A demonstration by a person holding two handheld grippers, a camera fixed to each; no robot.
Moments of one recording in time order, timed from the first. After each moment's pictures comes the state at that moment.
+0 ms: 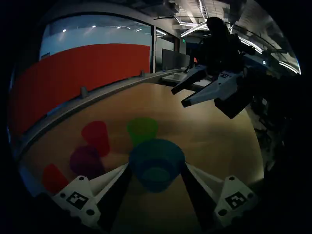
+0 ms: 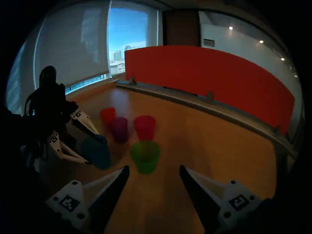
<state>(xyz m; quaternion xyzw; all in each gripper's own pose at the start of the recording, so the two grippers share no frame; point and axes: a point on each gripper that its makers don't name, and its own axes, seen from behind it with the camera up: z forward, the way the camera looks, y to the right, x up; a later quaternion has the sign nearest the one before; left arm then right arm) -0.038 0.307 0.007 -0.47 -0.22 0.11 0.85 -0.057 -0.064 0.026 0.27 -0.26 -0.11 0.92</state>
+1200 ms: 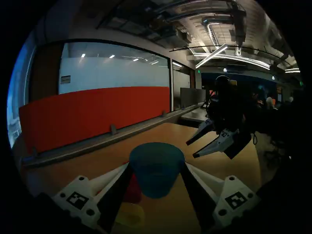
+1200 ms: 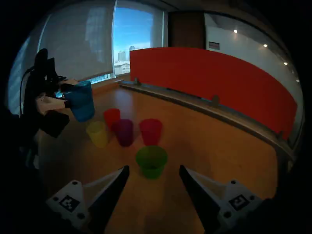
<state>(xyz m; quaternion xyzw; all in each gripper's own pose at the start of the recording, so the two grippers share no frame) 0.100 0.232 0.025 -0.41 -0.08 0.05 0.91 -0.059 -0.087 0.033 0.29 -0.26 -0.12 0.91</state>
